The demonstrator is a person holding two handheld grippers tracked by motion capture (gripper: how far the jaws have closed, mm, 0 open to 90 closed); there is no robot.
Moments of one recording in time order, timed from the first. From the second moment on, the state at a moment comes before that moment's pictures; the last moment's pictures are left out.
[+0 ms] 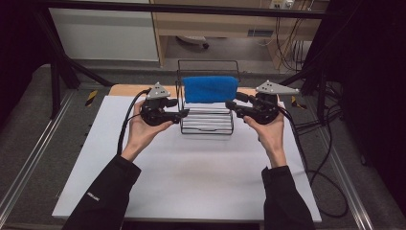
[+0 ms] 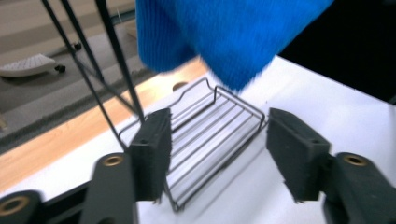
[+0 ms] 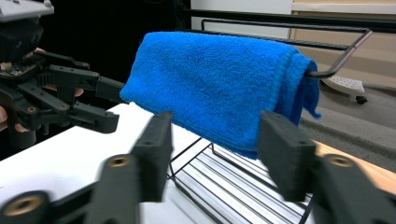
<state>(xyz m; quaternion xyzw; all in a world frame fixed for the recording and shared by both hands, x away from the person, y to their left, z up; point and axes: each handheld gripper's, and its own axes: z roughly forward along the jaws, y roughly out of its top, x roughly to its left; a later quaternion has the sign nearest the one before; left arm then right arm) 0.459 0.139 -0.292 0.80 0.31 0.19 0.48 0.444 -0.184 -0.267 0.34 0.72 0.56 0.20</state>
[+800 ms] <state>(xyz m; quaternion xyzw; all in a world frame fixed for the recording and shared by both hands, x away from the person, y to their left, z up) 0.410 0.204 -0.365 0.80 0.37 0.18 0.44 0.414 -0.211 -0.330 0.38 0.75 0.51 0.16</state>
